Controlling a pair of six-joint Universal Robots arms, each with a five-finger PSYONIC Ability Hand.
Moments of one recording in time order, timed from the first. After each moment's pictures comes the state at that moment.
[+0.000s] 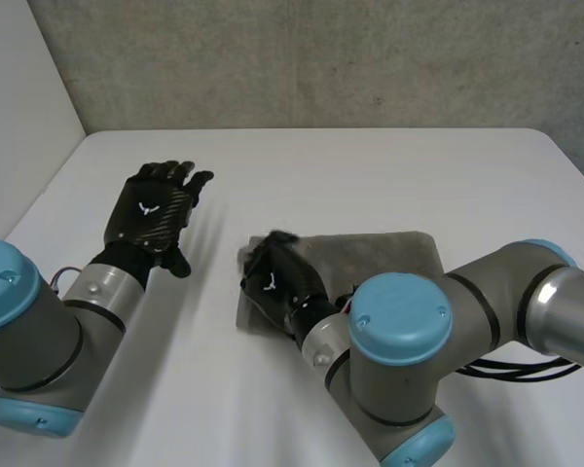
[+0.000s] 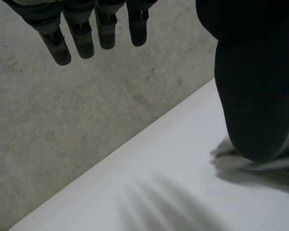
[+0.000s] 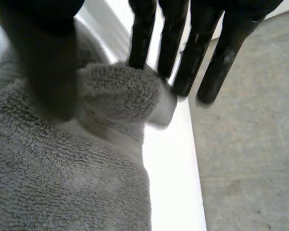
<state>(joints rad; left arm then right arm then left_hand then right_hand) 4.35 -1.84 -1.89 3.75 -1.43 3.40 2.40 -0.92 1.44 -0.36 1.49 2.15 0.17 0.17 0.17 0.17 0.03 0.60 0.59 0.62 0.63 0.42</state>
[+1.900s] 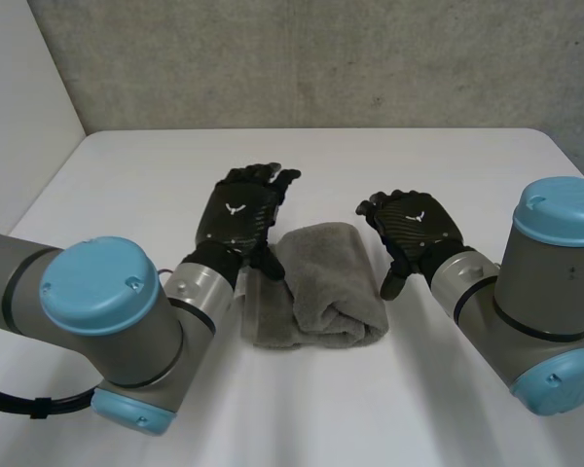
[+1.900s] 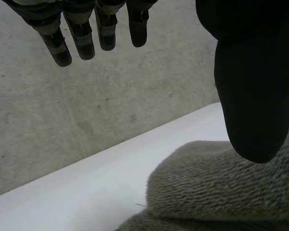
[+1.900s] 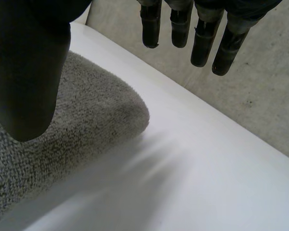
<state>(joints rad) 4.06 -2.04 -1.62 3.67 -1.57 3.14 2.03 -1.15 1.56 -0.15 1.43 2.89 0.19 0.19 0.19 0.19 0.03 0.23 0.25 0.24 0.26 0.06</state>
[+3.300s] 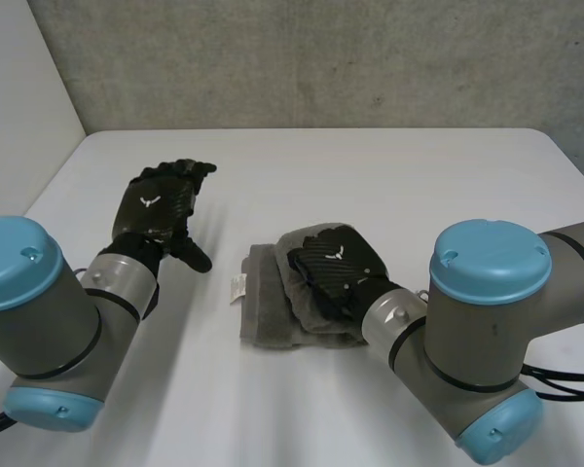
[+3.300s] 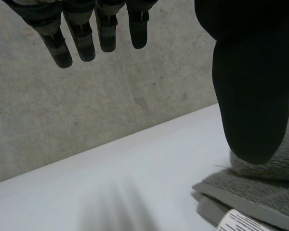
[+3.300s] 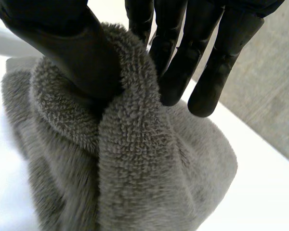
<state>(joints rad) 4.27 -1.85 -1.78 3.61 -1.58 3.13 2.25 -1.09 1.53 -0.18 1.42 2.80 0.20 0.20 0.20 0.20 0.03 1.31 1.32 1.32 1.32 1.14</state>
